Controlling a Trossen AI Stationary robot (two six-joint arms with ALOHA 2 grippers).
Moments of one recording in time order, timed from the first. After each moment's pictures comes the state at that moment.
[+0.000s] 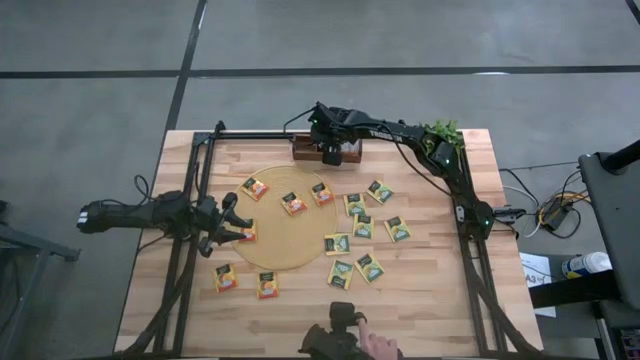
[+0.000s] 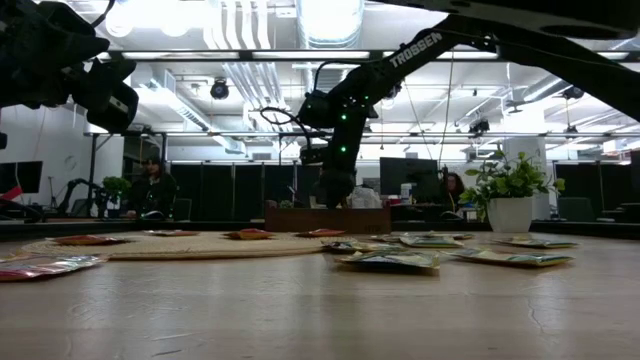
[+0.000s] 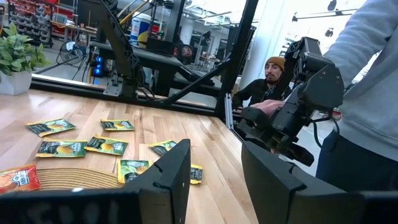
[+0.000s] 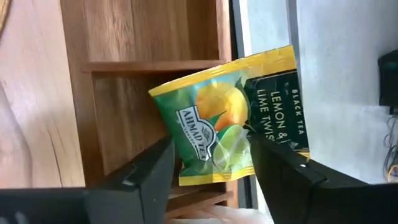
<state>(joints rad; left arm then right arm) -0.03 0.05 0.01 0.05 0.25 -0.27 -0.53 2.34 1.99 -0.76 0.26 -0.49</state>
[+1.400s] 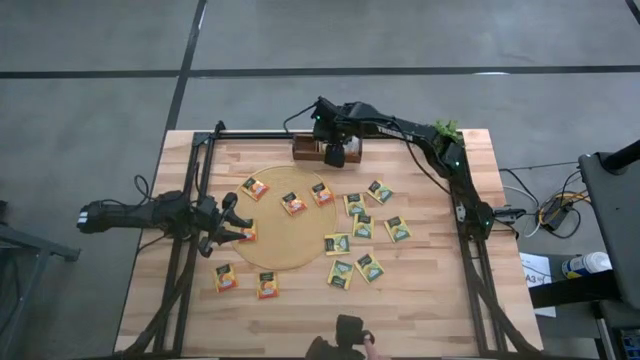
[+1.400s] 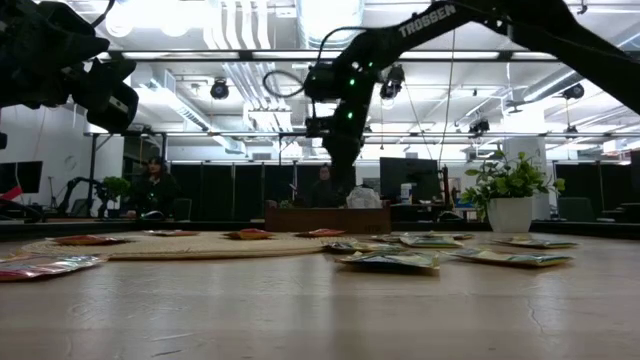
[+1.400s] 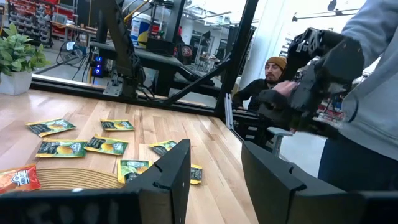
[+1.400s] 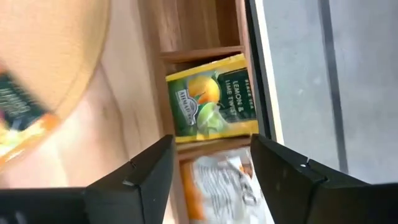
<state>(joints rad) -0.03 0.05 0.01 0.05 0.25 -0.27 -0.50 2.24 2.05 -0.99 0.16 -0.34</state>
